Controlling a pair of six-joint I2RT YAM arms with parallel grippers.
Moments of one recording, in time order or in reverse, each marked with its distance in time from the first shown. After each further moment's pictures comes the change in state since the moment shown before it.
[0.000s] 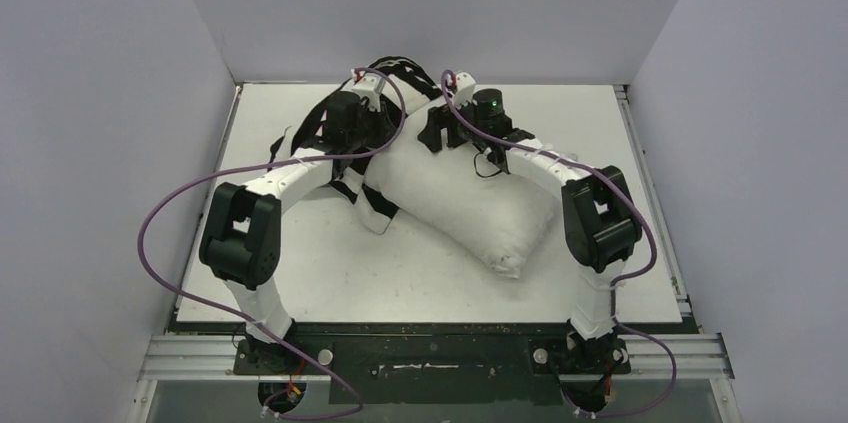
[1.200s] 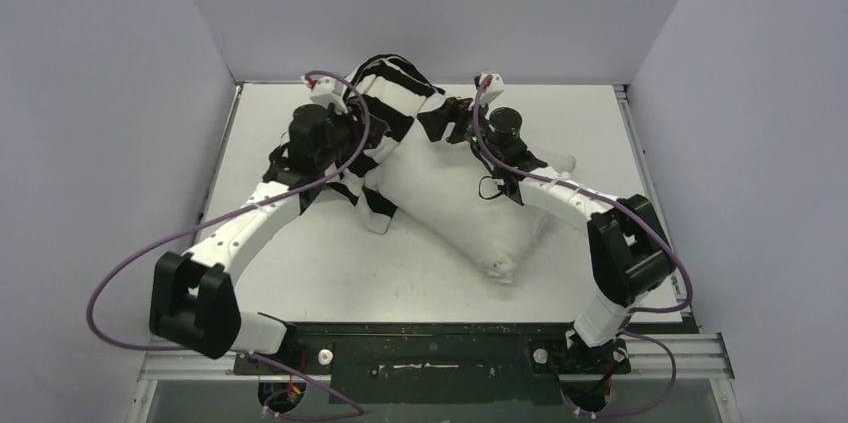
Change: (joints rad) left arm -0.034 -0.333 -0.207 0.024 -0.082 -0.268; right arm 0.056 -0.187 -0.297 0.512 0.214 0.387
